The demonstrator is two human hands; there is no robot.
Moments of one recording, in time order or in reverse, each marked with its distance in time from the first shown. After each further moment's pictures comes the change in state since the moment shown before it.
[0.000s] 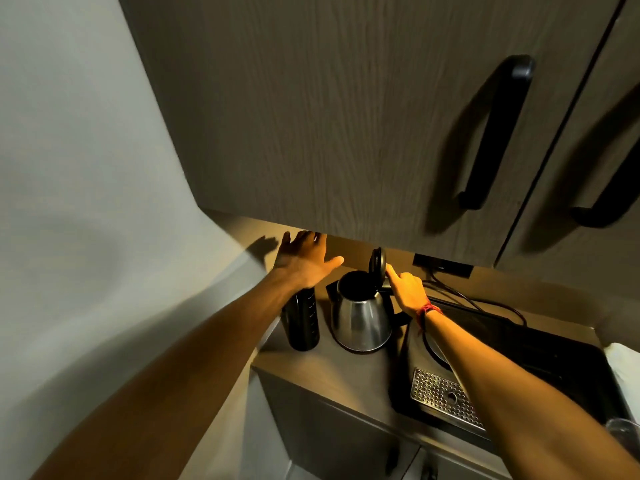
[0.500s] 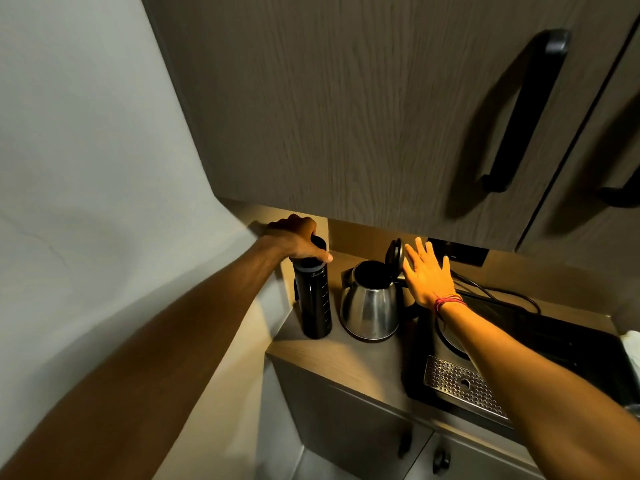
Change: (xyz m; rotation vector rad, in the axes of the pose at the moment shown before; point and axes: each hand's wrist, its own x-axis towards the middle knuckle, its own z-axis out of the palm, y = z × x) left_hand -0.003 -0.036 -0.046 0.018 -0.244 -0.112; right_hand 0.032 0.032 0.006 -0.656 0.155 -0.320
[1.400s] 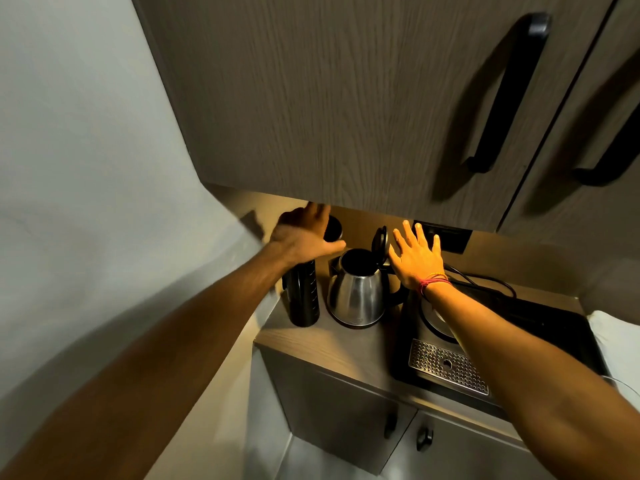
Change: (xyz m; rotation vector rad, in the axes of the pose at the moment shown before) left_hand -0.008 0.030 0.027 0.111 0.356 0.259; right_hand -0.001 0.000 -0.012 -0.137 0.047 0.030
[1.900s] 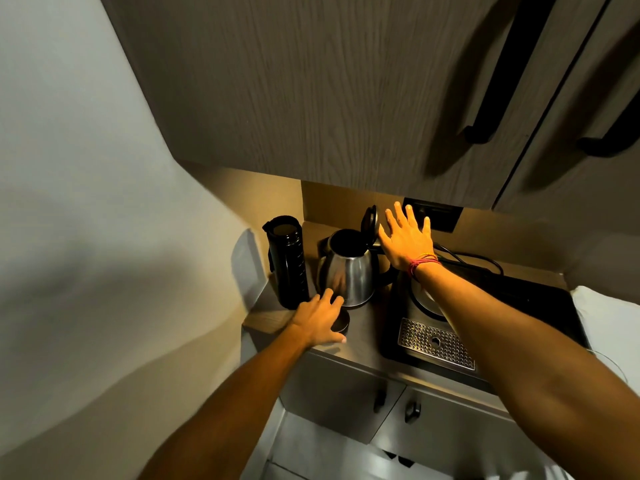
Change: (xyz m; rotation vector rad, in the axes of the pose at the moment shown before) left_hand -0.096 0.077 0.167 -0.074 -0.394 0.135; right_hand 0.006 0.002 0.008 0.064 -0.017 0.034
